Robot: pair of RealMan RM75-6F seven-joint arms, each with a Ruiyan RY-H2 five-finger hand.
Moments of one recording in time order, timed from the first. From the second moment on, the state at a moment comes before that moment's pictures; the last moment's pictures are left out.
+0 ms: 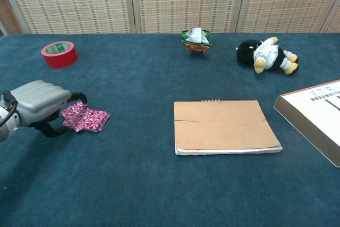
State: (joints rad) left arm -0.60 -1.63 -0.07 -1.42 1.01 1.11 0.81; right arm 0.05 -0.98 -0.04 -1.60 -1.68 1.51 0.10
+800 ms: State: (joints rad) left arm -0.62 -1.67 -0.08 -1.42 0.99 1.11 0.84; right arm 0.06 -0.98 -0.05 -1.60 -1.68 1.51 0.10
